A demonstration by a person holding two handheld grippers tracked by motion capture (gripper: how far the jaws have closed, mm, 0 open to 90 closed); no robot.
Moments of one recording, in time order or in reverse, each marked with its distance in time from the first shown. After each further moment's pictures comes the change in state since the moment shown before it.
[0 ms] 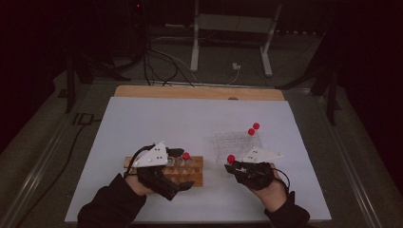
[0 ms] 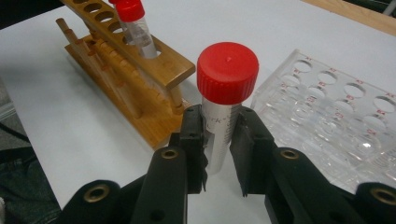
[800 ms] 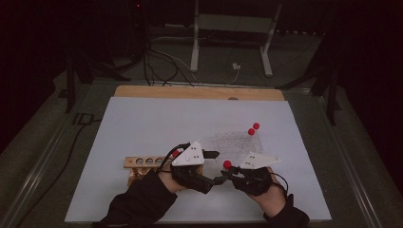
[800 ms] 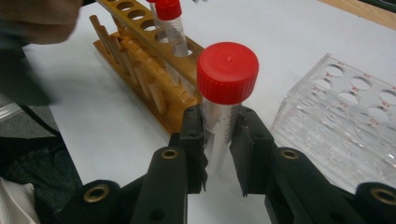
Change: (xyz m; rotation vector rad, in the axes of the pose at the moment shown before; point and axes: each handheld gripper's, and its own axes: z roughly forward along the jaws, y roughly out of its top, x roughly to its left) left arm -0.018 0.033 0.064 -0.017 -0.036 0.051; right arm 0.014 -0.001 -0.003 -0.008 0.061 -0.034
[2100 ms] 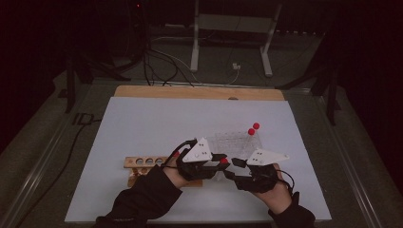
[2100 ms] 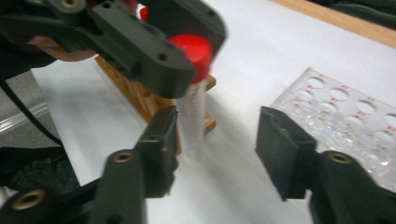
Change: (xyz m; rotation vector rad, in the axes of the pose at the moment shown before) left arm 0.007 0.005 0.011 0.056 0.047 0.028; right arm -0.010 0.004 -0.013 -0.045 -0.001 0.015
